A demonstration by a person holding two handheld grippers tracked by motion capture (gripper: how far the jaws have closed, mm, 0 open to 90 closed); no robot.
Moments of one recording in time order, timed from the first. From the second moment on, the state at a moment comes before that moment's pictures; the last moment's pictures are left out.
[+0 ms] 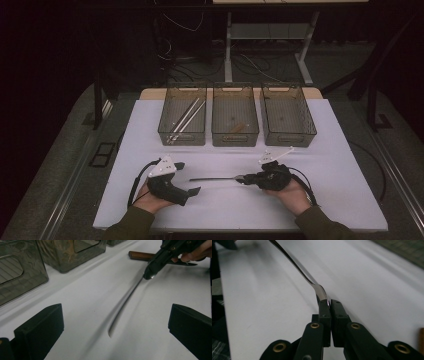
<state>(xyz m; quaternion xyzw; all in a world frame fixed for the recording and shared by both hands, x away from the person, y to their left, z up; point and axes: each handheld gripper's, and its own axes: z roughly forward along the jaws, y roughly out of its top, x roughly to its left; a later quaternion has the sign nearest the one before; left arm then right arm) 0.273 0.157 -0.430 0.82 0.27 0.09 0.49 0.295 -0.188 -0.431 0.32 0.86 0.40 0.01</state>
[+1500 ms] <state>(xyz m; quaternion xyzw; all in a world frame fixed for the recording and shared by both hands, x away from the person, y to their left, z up) 0.273 0.153 -0.435 0.83 0.28 0.08 0.48 0.392 -0.214 -0.359 0.46 0.77 0.41 0.16</state>
